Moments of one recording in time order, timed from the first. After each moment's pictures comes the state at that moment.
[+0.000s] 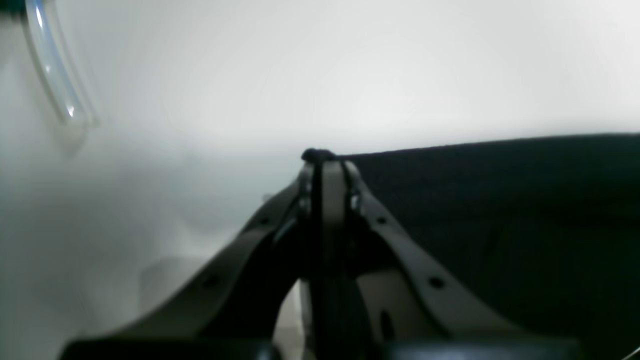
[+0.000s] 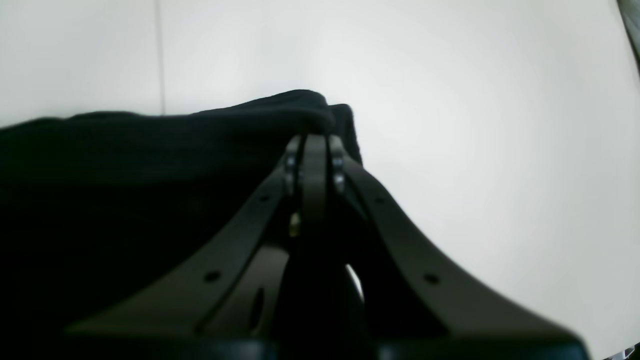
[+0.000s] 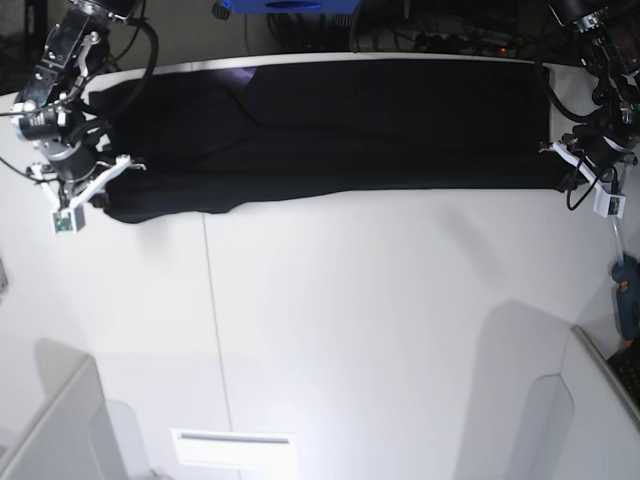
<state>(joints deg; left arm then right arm) 16.9 -21.6 -38.9 97.8 -35.4 -31.7 60.9 -13.3 5.9 29.6 111.8 14.5 25.2 -59.4</state>
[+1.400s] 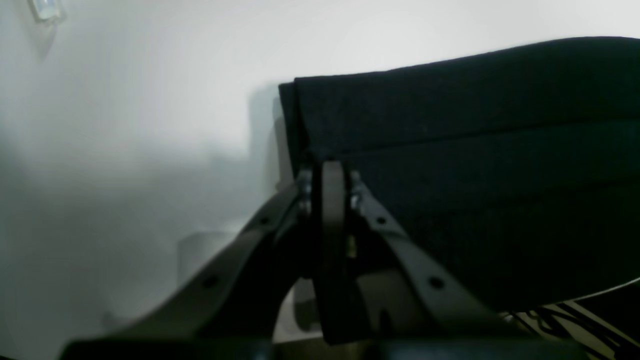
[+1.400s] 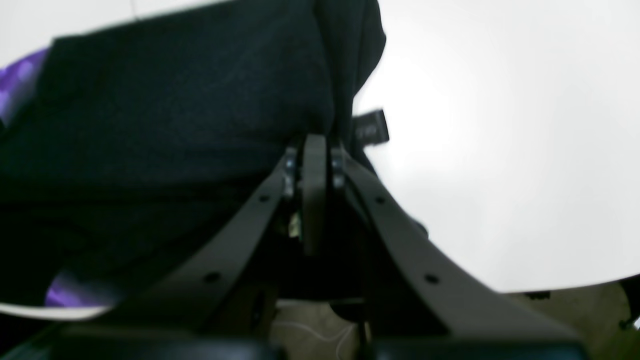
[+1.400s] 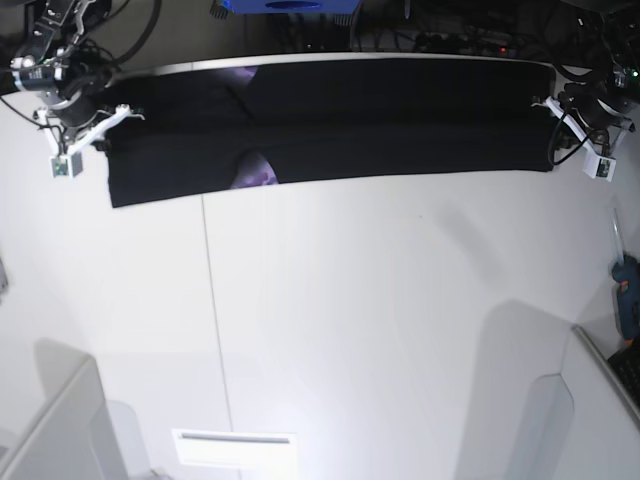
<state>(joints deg) 28.3 -21.9 -38.5 104.0 -35.2 -31.7 60.6 -24.6 4.5 34.4 111.5 21.7 25.1 -59.3</state>
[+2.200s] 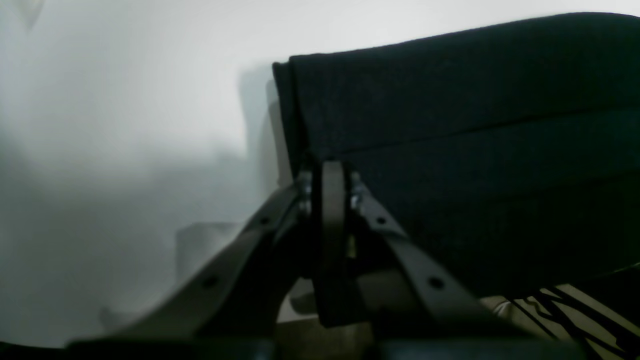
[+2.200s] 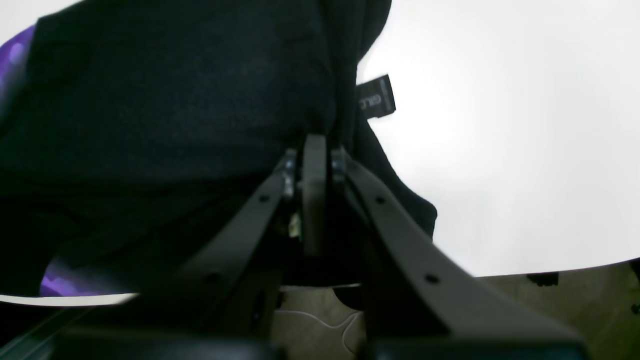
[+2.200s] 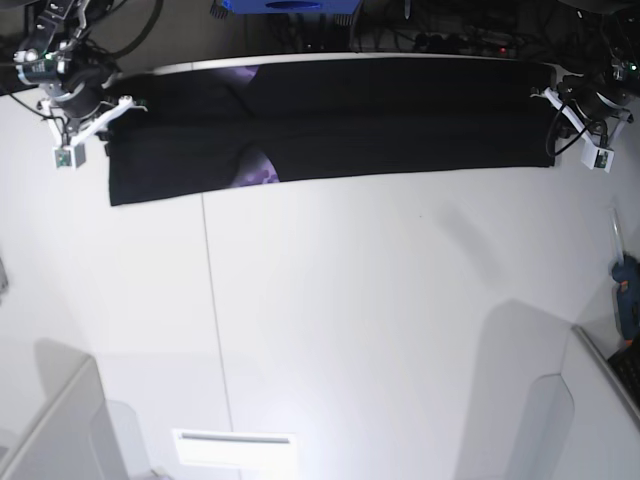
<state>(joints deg) 30.3 -21.9 -38.4 103.8 -35.2 -31.7 60.4 -25.7 3.7 34.6 110.8 21.6 25.1 -59.3</state>
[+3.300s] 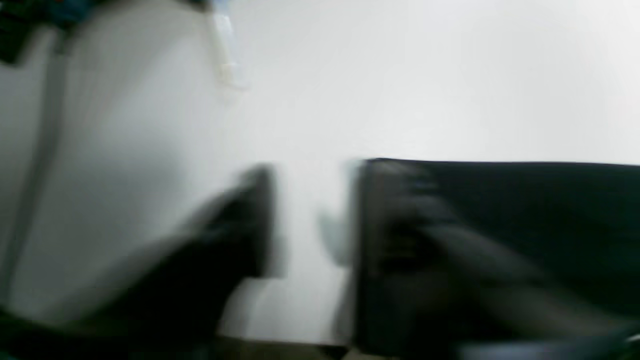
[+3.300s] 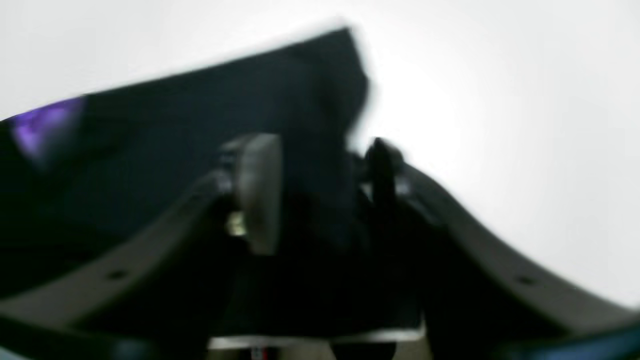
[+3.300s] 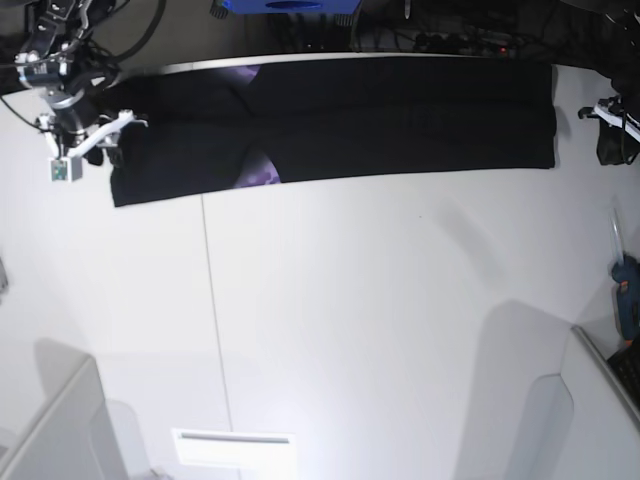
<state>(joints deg) 29.1 -20.5 -55.5 110.0 -47.3 -31.5 61.5 -25.3 3.8 32.4 112.7 21.8 25.2 -50.7</state>
